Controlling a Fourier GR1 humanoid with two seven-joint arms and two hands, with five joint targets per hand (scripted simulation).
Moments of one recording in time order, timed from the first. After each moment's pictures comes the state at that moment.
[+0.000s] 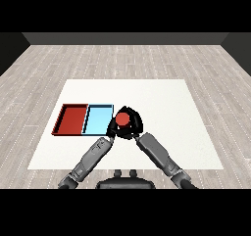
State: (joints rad) left arm -0.40 0.02 -0.52 -1.30 0.13 0.45 -0.18; right arm -0.50 -0.02 0.53 -1.32 -0.34 -0.45 -0.37
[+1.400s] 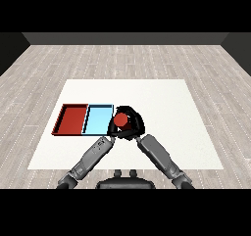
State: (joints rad) left arm -0.43 0.03 -0.56 -1.30 0.17 0.58 -0.19; right arm -0.46 -0.02 0.52 -1.40 -0.33 -0.39 -0.36
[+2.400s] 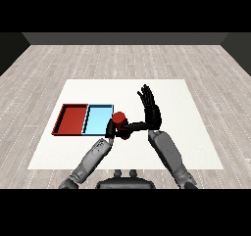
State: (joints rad) left arm -0.37 0.00 -0.50 -1.26 0.15 0.52 -0.22; right arm -0.44 -0.07 0.34 -1.65 -0.20 -0.38 -0.22
